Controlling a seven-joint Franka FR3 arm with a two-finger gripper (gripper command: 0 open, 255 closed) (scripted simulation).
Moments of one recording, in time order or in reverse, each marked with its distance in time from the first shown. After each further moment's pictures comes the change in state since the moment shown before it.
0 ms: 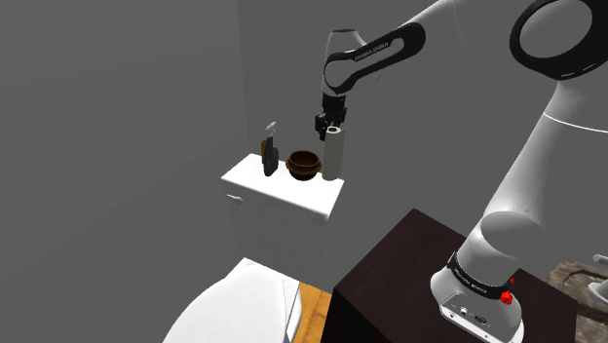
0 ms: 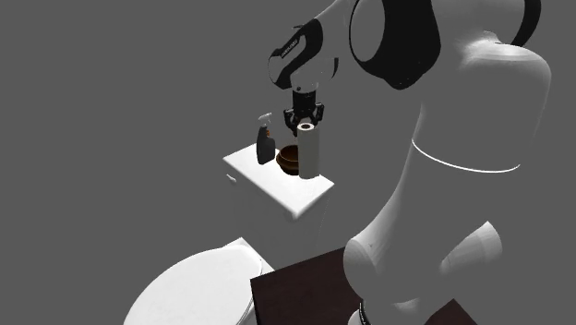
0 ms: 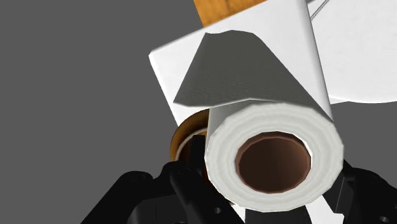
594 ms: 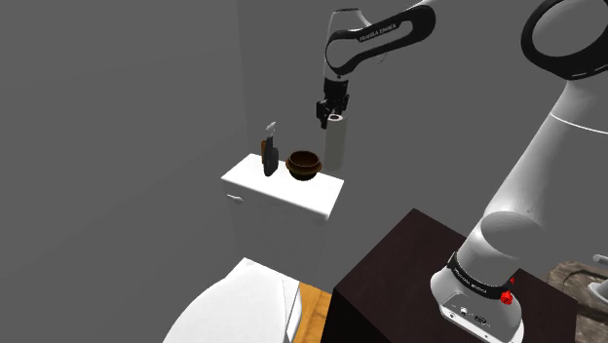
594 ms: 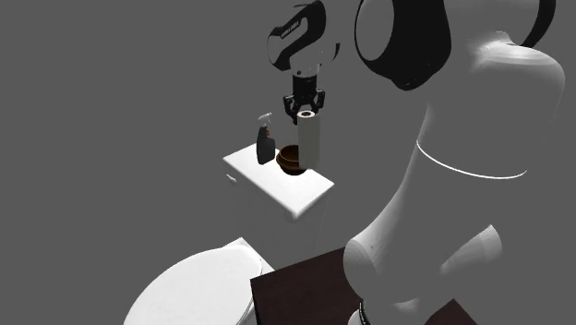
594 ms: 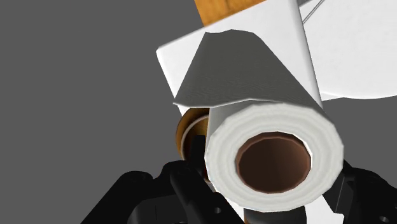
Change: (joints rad) arm 0.001 -0.041 0.001 0.074 0.005 -0.115 -0.007
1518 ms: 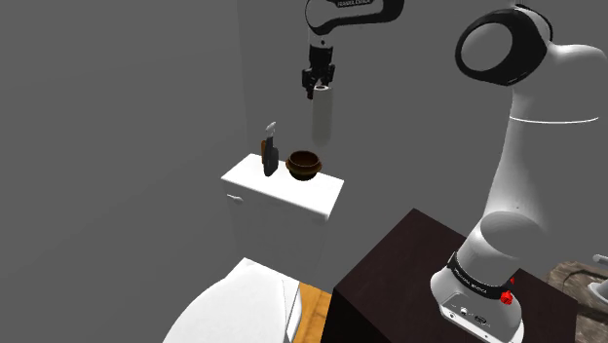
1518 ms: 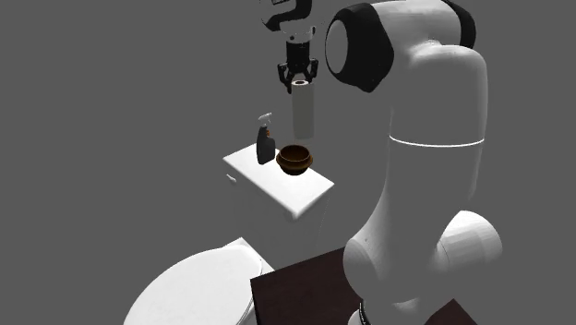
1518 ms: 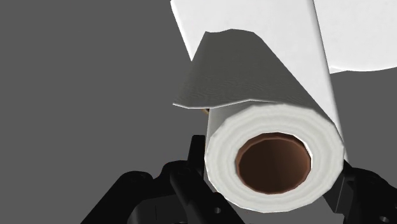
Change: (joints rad) arm -0.004 0.273 -0.004 0.566 0.007 -0.291 -0.026
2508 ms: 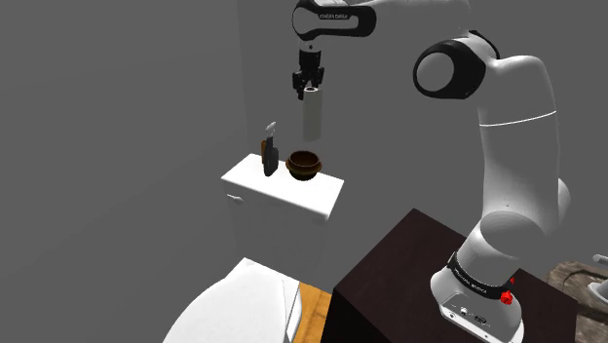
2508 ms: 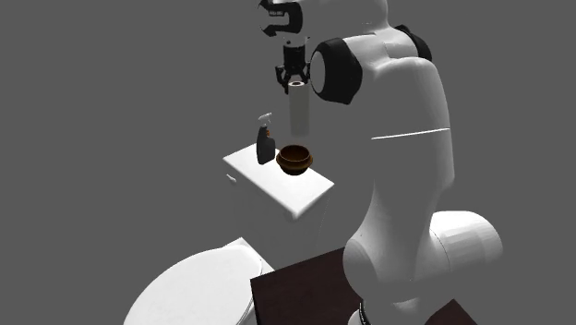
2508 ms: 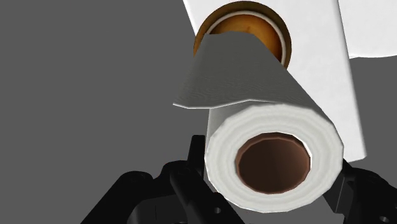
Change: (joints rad) arm -0.006 0.249 -0.003 0.322 0.002 -0.074 -0.013
